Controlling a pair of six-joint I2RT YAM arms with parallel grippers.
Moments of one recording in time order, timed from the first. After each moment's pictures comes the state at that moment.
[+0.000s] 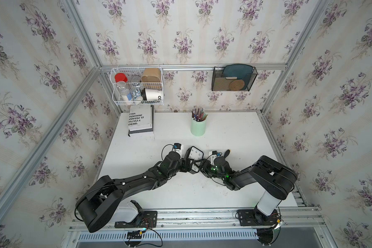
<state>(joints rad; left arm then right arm) -0.78 1.34 0.53 0.23 0.03 -0.64 0.79 1.74 0.41 0.88 -0.21 1.31</state>
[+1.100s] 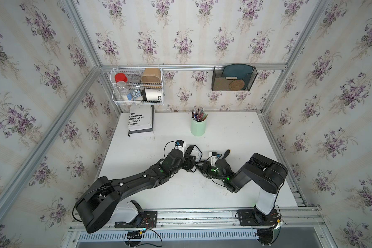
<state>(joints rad) -0.83 1.33 0.62 0.15 -0.02 -0.60 0.78 1.84 0.36 1.09 -0.25 1.32</state>
